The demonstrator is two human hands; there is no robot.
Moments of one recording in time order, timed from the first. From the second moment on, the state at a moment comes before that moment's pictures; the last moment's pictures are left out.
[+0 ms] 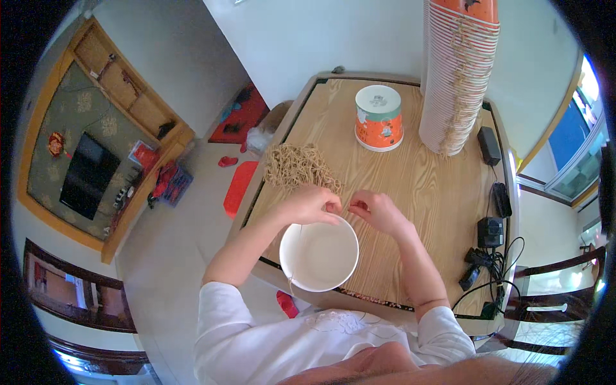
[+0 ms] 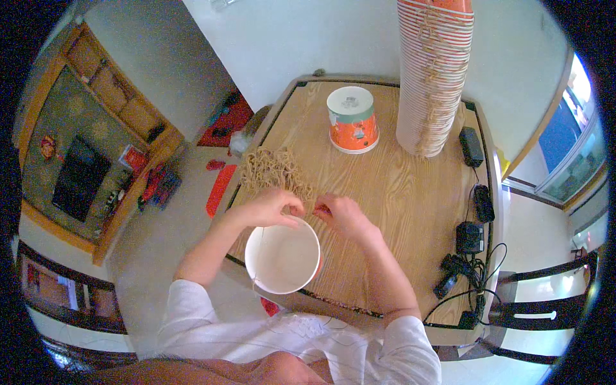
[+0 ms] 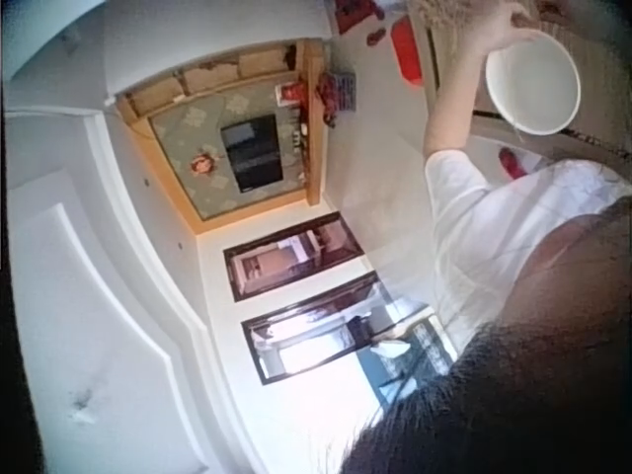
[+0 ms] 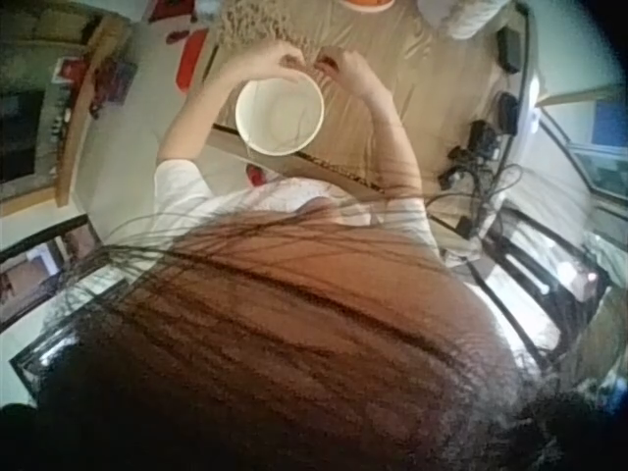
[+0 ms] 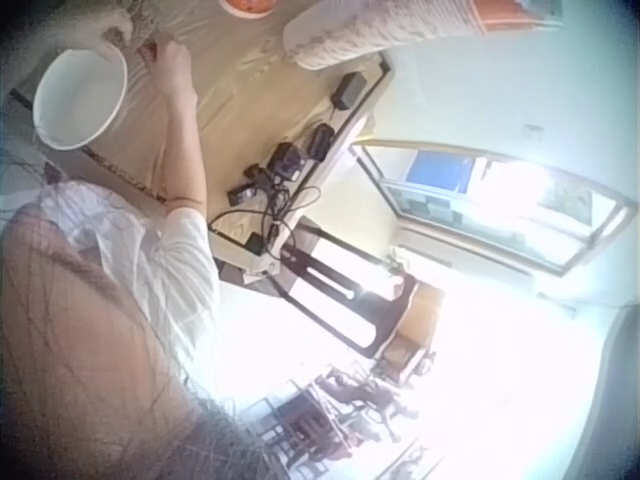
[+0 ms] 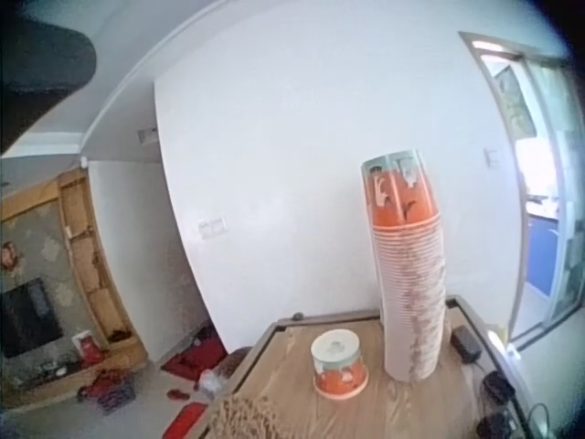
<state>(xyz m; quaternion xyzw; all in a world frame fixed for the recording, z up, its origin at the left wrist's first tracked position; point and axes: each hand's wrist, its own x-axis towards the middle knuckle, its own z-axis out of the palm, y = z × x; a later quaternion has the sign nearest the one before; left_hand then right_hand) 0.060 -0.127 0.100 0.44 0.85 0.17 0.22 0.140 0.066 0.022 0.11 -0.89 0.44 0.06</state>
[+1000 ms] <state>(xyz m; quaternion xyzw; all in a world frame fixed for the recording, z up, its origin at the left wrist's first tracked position) 0.059 -0.156 0.021 0.48 0.74 0.42 0.20 0.141 0.052 0.018 0.16 -0.89 0.42 0.01</state>
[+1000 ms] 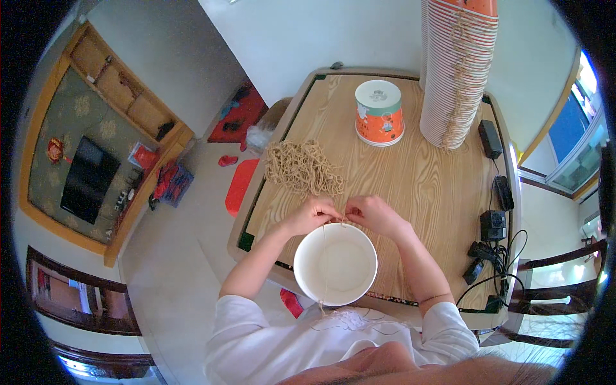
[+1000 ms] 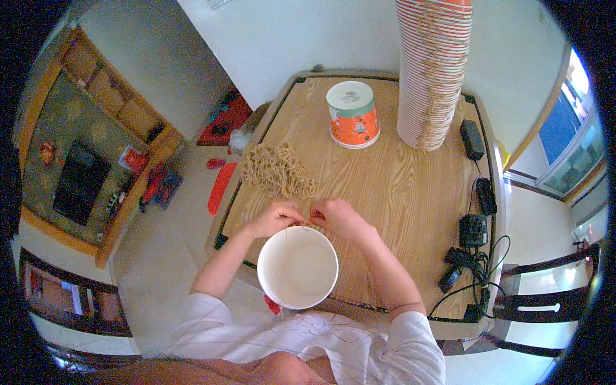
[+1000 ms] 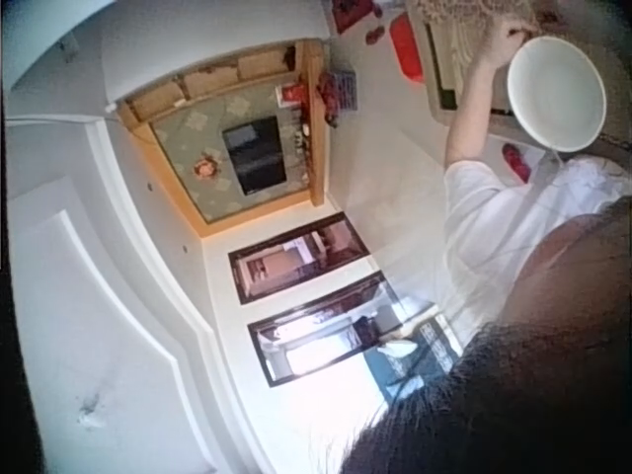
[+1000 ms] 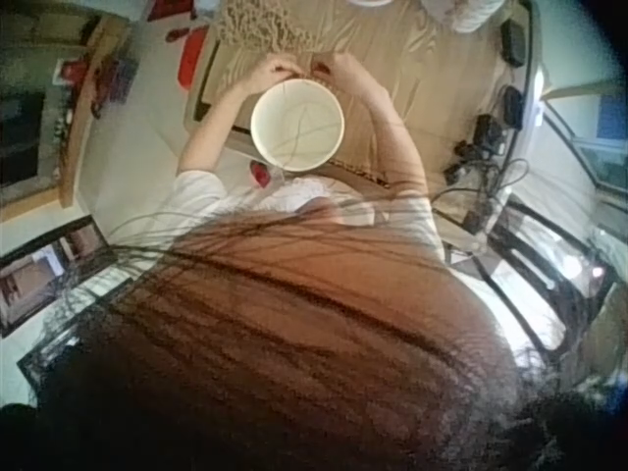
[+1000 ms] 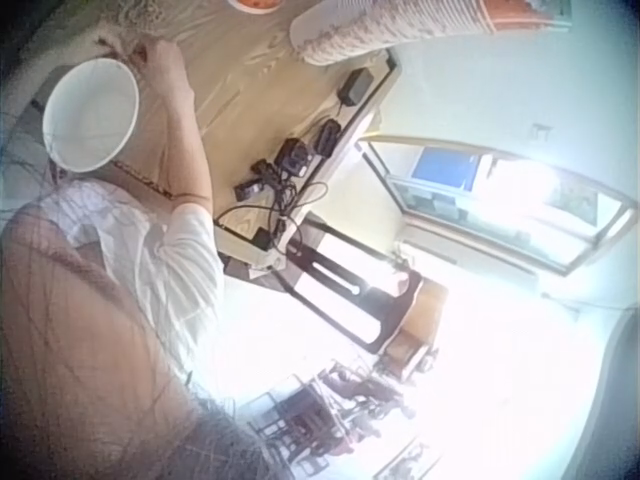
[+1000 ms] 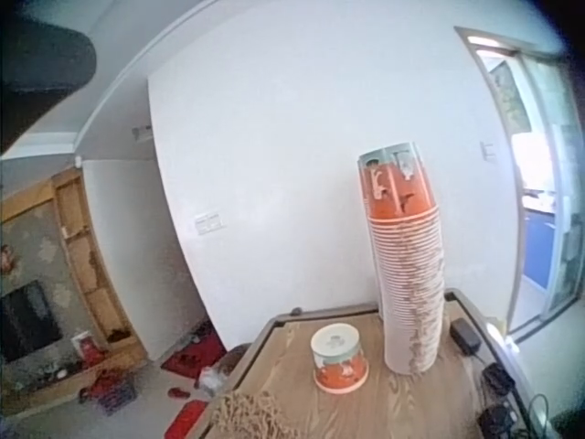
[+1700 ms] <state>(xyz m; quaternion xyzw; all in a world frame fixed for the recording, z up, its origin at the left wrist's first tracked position) 0.068 -0.154 0.026 0.20 0.59 0.61 0.48 0.158 0.053 0.049 0.21 -0.84 0.49 0.04</state>
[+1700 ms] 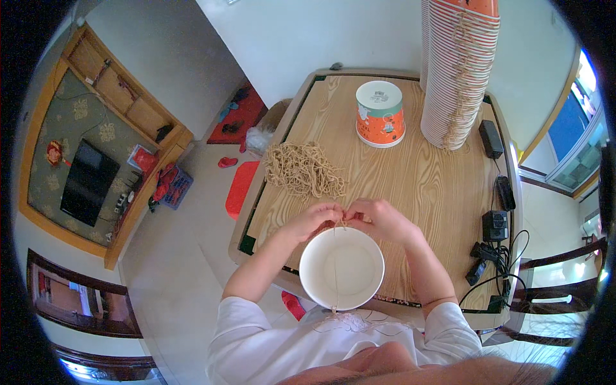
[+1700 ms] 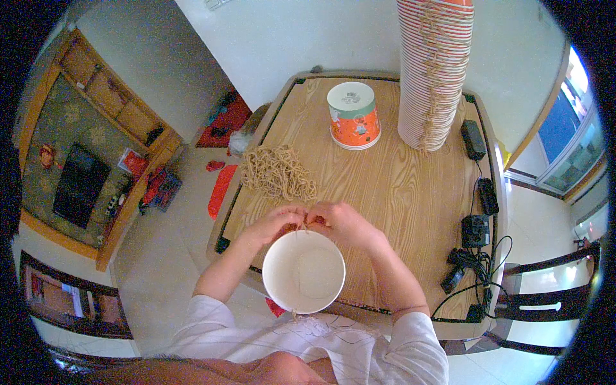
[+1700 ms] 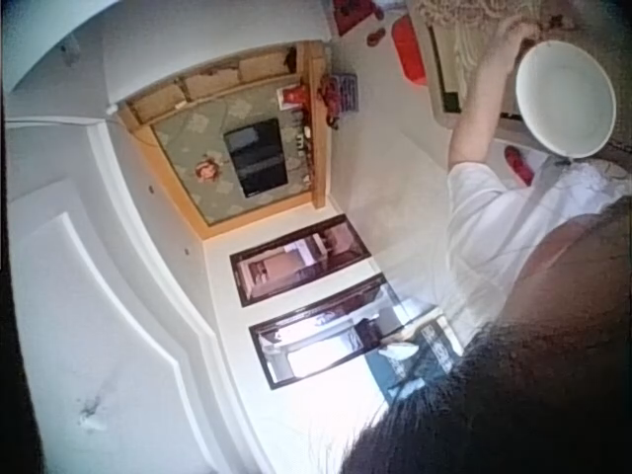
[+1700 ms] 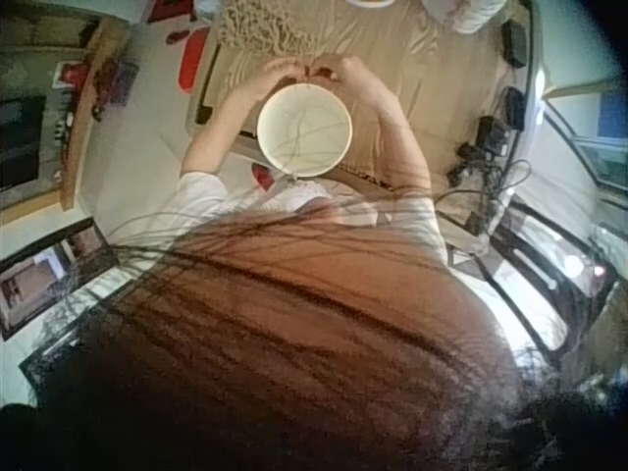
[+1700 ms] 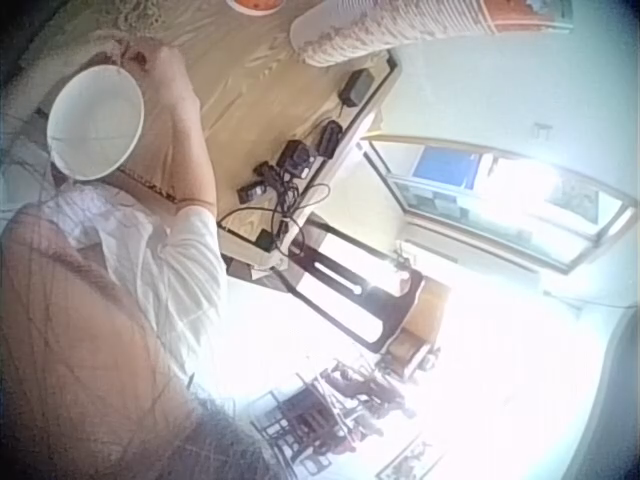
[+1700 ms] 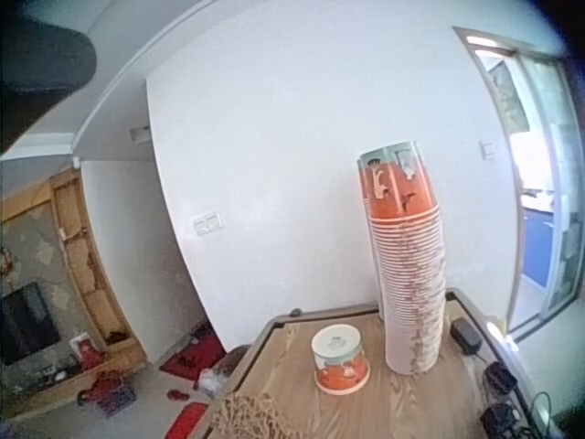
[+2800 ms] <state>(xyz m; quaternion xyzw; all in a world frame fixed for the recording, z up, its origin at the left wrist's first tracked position) 0.072 -0.146 0.026 0.27 0.76 0.53 0.26 0.157 0.051 0.051 0.15 -0.86 0.49 0.06</state>
